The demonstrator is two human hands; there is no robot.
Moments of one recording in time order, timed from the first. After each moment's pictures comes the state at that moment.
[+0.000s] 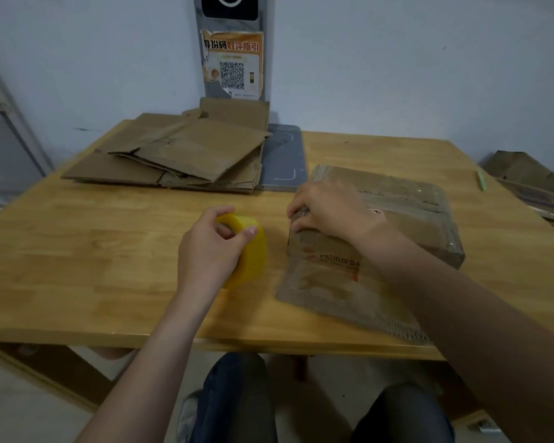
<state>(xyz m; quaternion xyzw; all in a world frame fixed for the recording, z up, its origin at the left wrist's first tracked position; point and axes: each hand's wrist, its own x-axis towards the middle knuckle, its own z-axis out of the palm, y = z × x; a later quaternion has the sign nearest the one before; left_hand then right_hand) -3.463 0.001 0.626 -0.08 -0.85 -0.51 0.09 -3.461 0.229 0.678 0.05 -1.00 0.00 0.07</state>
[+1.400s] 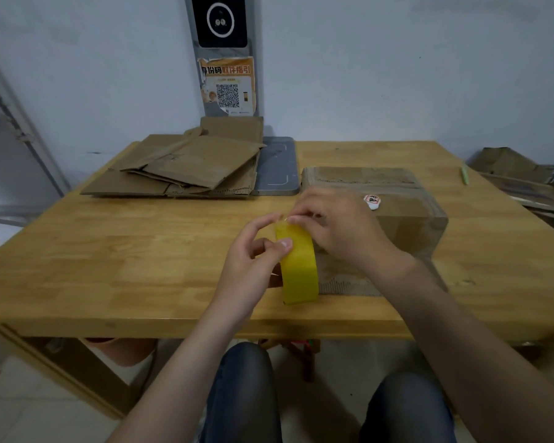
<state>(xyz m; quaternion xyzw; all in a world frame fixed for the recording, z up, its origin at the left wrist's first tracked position) -3.359 0.028 0.649 -0.20 -0.68 -0.70 -0.09 -3.347 0.214 0.688 0.16 -0.91 0.21 0.31</state>
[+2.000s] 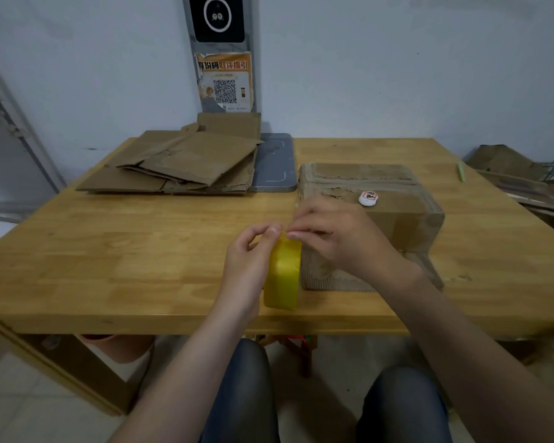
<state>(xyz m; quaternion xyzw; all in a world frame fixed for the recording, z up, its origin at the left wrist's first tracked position) -3.356 0.043 0.651 -0.06 -0.64 -0.76 -0.10 -3.334 0.221 0.674 0.24 -0.89 0.20 0.32</state>
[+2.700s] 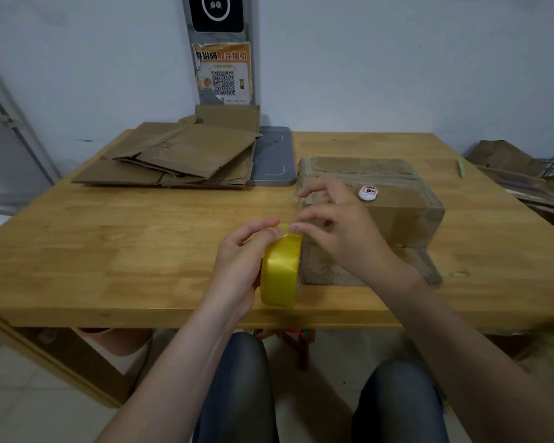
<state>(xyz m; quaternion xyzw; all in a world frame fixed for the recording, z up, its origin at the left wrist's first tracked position) -3.357 0.034 0.654 -0.02 -0.62 -0.77 -0.16 -3.326 0.215 0.669 0.13 -0.89 0.31 0.30</state>
